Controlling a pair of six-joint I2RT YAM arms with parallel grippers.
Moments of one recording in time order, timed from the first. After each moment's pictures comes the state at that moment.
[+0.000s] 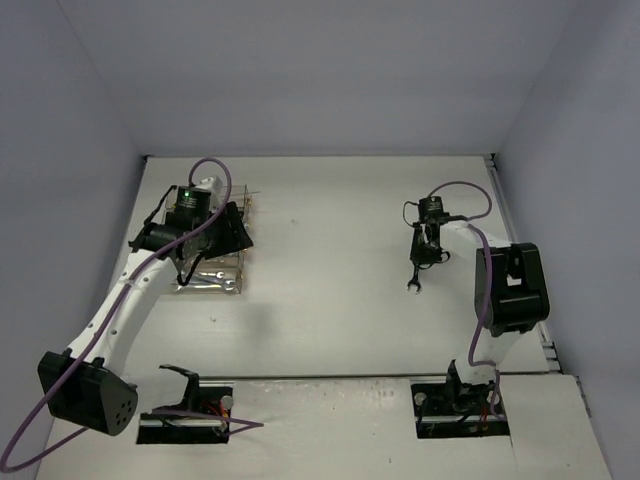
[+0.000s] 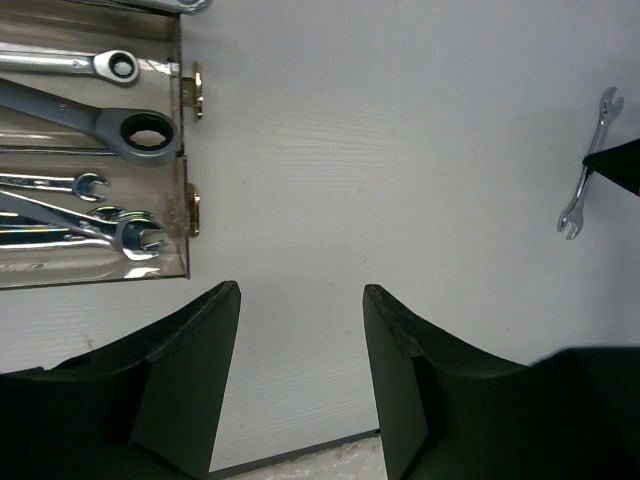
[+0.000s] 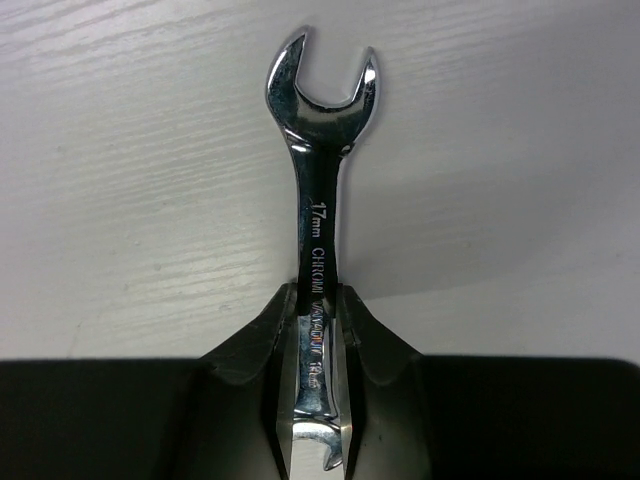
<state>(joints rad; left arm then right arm) -0.28 1.21 1.17 -0.77 0.13 -0.51 0.14 1.76 1.01 -0.41 0.11 0.33</state>
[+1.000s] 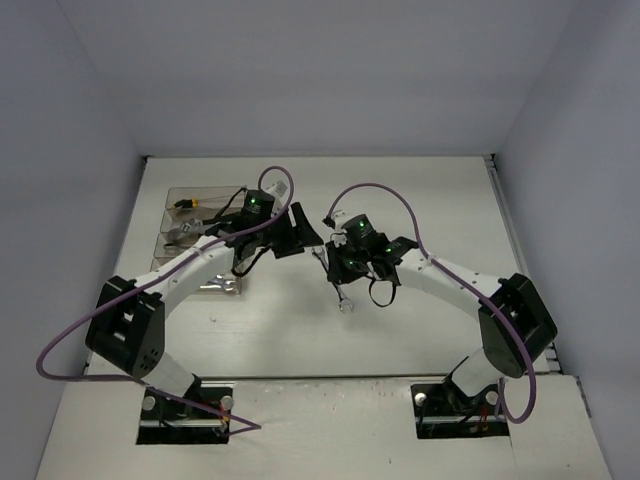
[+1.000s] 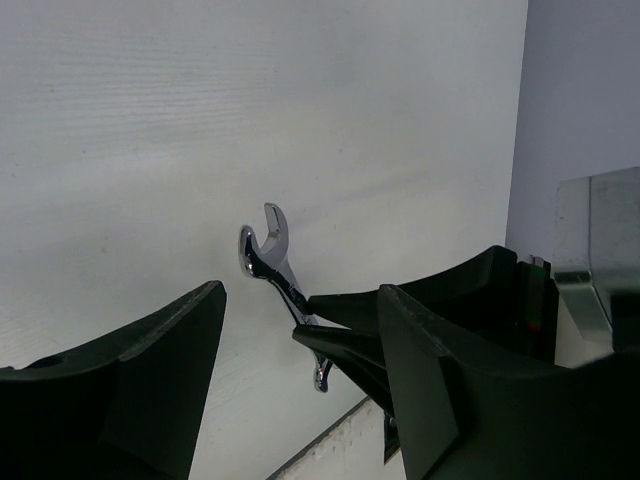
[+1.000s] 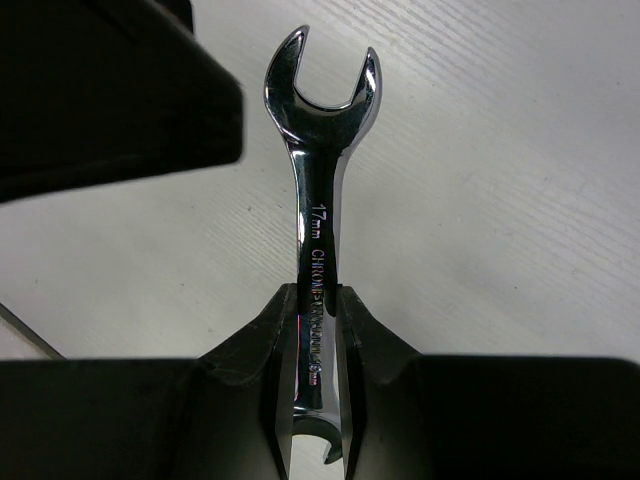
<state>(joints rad) -0.51 1.53 1.10 -0.23 0.34 -0.81 0.70 1.54 0.99 -0.32 -0.15 0.26</state>
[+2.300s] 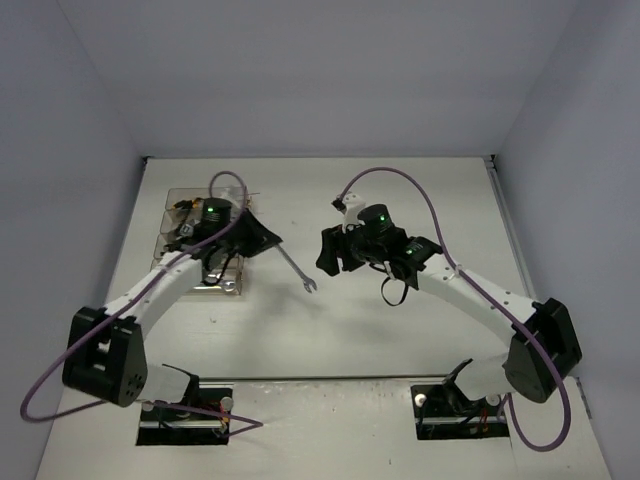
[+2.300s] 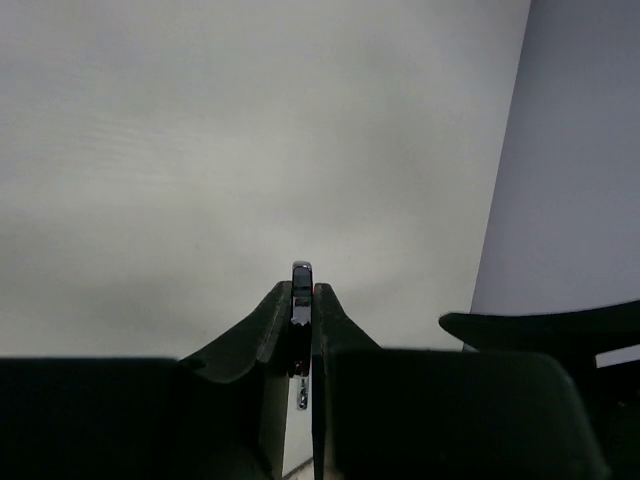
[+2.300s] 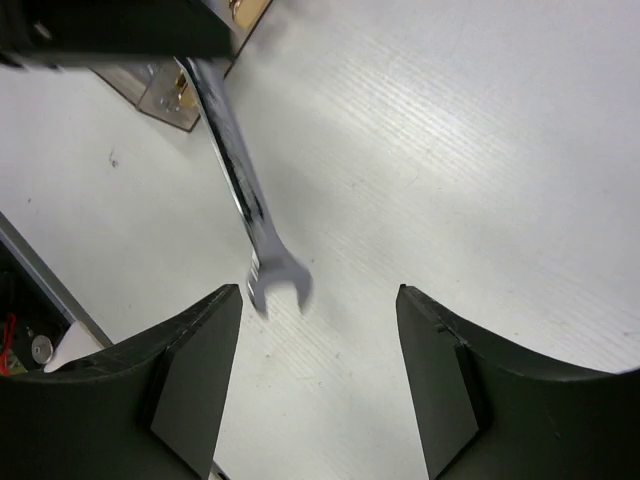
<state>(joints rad) -0.37 1.41 0.93 -0.16 0.34 -0.92 0.69 1.40 1.00 -0.24 -0.21 0.27</state>
